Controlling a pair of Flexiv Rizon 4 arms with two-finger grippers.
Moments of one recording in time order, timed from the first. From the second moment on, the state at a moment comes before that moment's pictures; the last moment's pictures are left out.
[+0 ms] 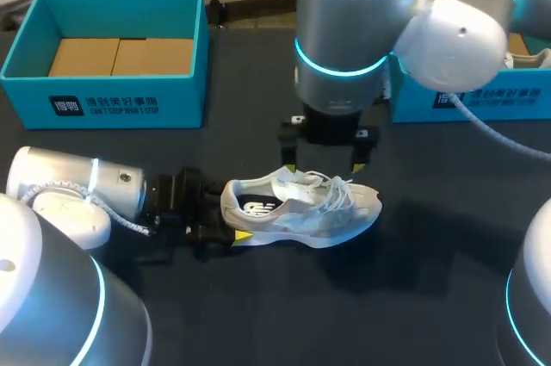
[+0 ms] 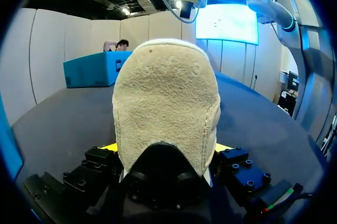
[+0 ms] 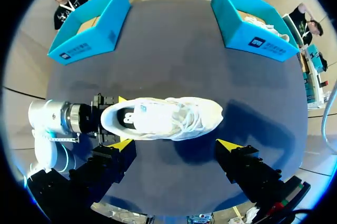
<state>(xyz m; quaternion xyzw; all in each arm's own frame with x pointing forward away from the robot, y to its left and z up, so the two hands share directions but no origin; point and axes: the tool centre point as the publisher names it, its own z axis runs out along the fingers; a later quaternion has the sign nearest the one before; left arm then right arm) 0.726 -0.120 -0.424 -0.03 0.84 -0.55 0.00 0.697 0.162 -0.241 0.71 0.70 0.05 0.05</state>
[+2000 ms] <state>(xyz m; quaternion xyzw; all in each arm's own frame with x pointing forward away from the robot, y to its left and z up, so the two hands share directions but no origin) 0.726 -0.120 -0.424 -0.03 0.84 -0.55 0.00 0.725 0.214 -0.323 0.65 0.74 -0.12 0.10</state>
